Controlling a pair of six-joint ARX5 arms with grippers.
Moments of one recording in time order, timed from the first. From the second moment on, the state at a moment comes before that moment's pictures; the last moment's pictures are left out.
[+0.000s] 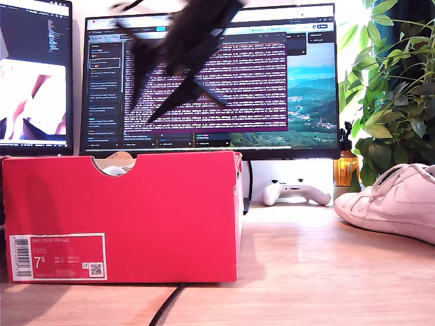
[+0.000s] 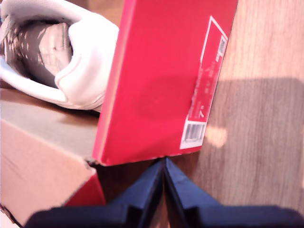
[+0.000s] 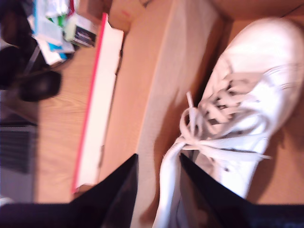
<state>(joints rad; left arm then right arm) -0.39 0.88 0.40 -0.34 0.10 1.03 0.67 2.03 1.91 -0.68 -0.29 0.71</state>
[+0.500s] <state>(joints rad) -0.39 0.88 0.40 -0.34 0.10 1.03 0.55 2.02 1.98 -1.13 0.08 0.94</state>
